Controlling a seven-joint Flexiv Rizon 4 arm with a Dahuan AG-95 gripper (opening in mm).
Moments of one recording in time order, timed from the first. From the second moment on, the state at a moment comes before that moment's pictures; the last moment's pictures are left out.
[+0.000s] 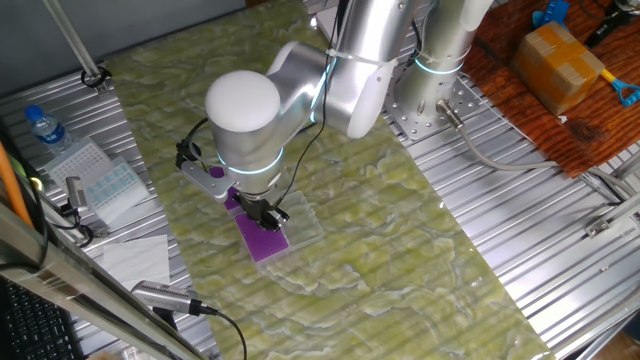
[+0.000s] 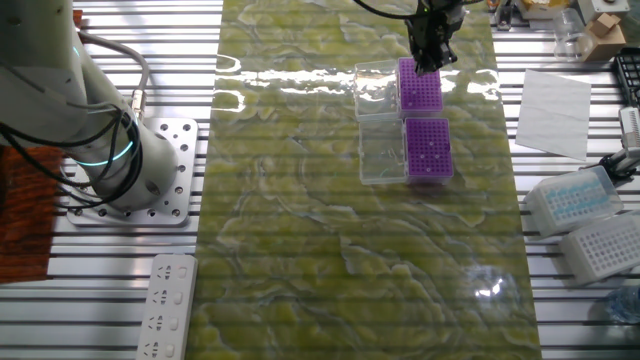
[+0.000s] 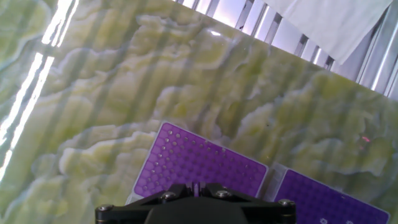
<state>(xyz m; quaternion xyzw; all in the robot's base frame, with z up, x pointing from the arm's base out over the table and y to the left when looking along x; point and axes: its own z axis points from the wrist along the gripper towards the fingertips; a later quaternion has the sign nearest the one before) 0.552 0.174 0.078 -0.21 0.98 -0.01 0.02</state>
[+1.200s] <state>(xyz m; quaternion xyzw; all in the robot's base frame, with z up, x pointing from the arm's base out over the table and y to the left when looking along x) 0.550 0.178 0.067 -0.22 0.97 -0.01 0.02</state>
